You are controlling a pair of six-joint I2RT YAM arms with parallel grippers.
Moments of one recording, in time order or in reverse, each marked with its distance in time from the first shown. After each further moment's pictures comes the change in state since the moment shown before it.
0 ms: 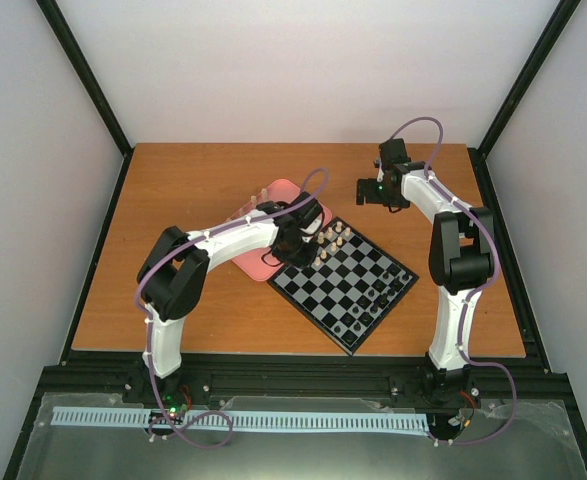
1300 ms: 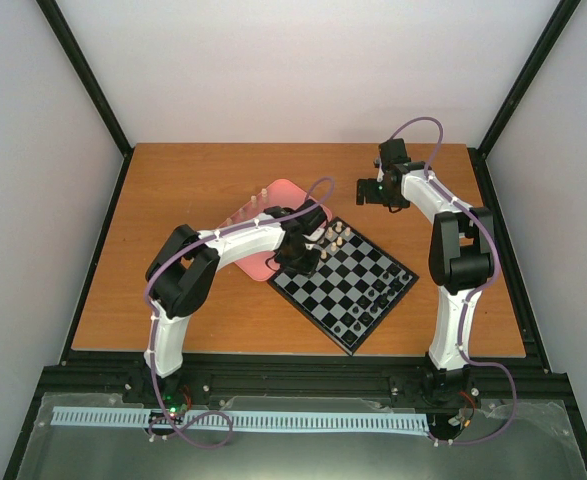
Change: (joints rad) left arm -0.019 0.051 -0.001 -0.009 0.002 0.005; right arm 0.000 0.000 0.000 0.001 -0.001 0.000
